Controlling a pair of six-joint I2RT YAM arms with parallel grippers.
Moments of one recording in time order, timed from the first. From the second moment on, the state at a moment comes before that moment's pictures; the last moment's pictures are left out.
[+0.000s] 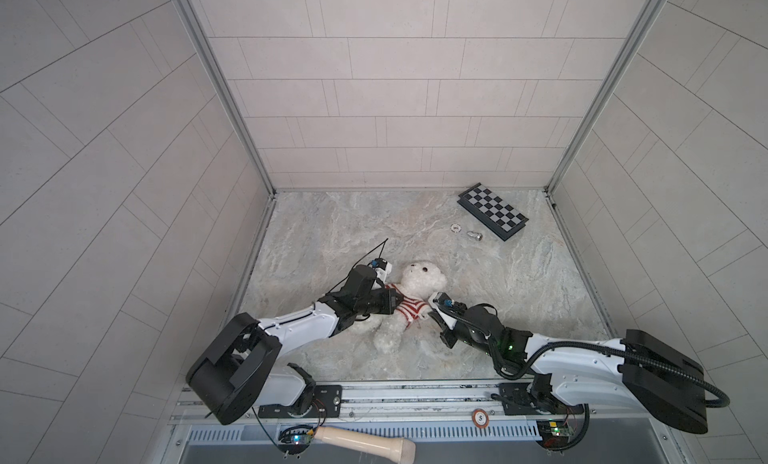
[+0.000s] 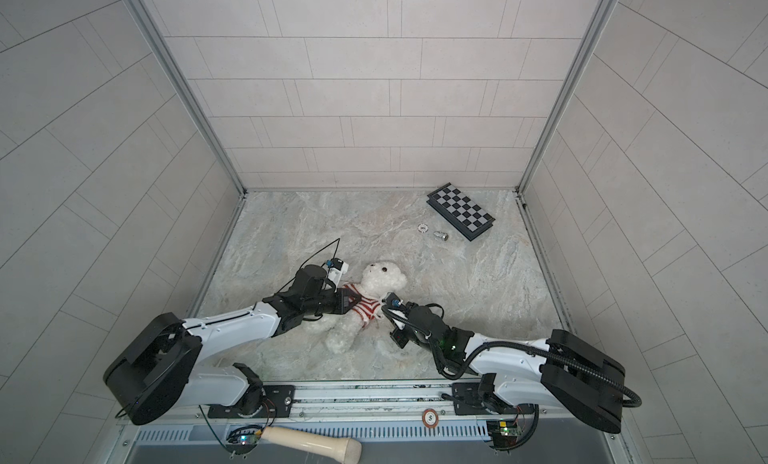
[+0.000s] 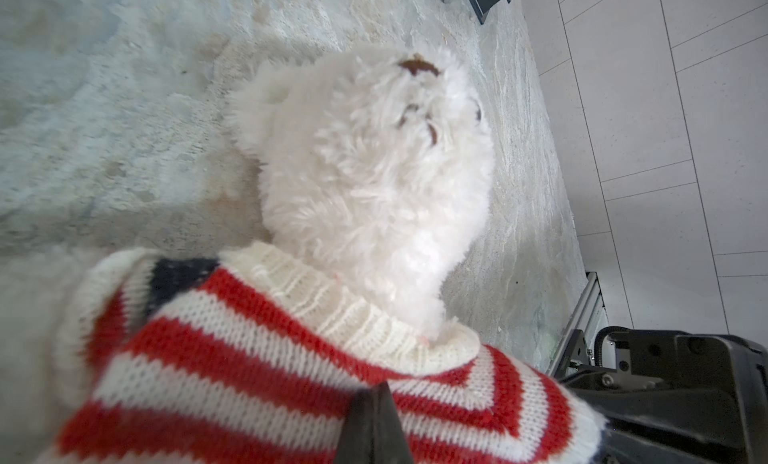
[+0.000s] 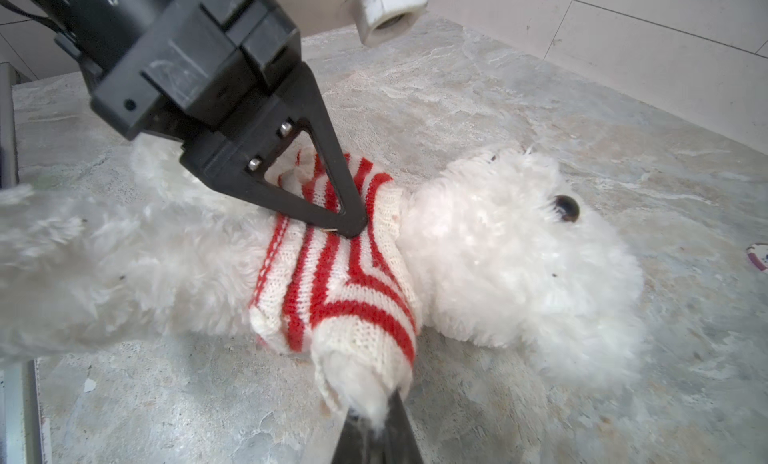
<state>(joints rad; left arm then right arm) -0.61 1.34 0.50 0.14 0.36 -0.61 0.98 1.14 0.27 0.44 0.16 0.03</state>
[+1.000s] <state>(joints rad) -0.74 1.31 0.69 -0.27 0.18 -0.45 0.95 1.19 0.29 0.48 -0.07 -0.22</state>
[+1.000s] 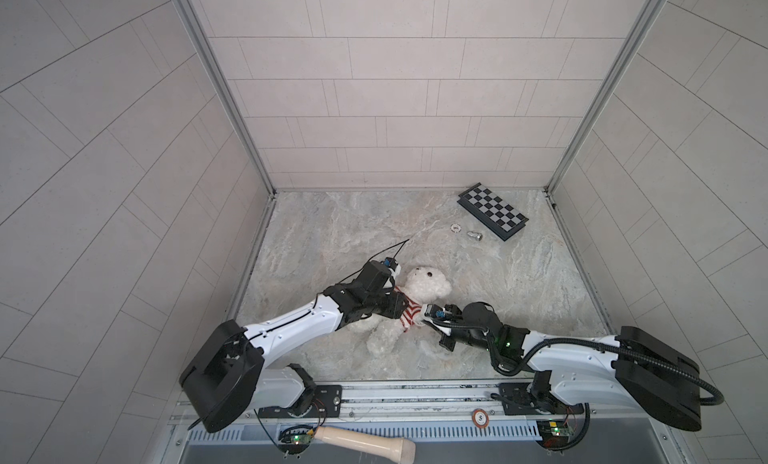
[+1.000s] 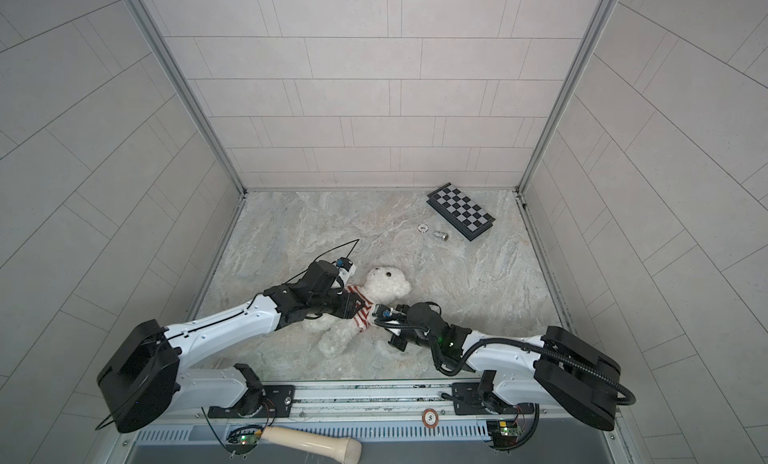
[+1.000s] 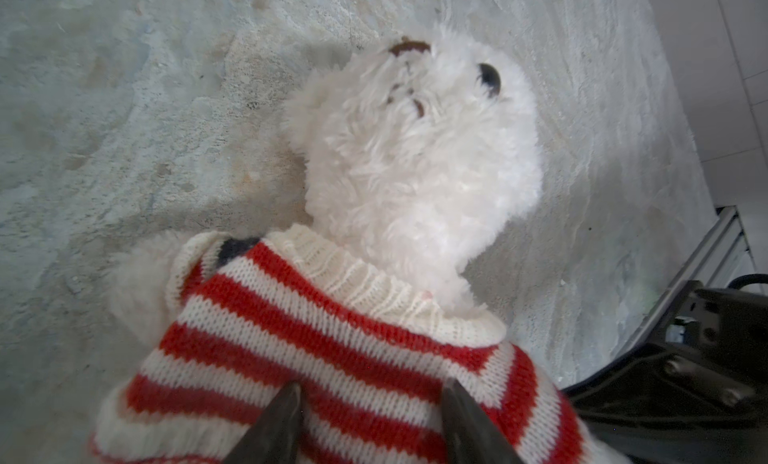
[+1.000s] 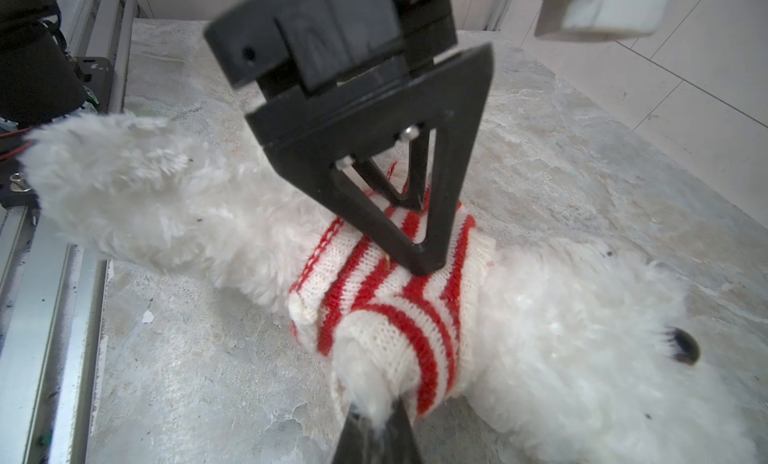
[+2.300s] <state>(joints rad) -0.64 1.20 0.56 -0.12 0.23 -0.54 0.96 1.16 0.25 0.51 0.03 -0.10</state>
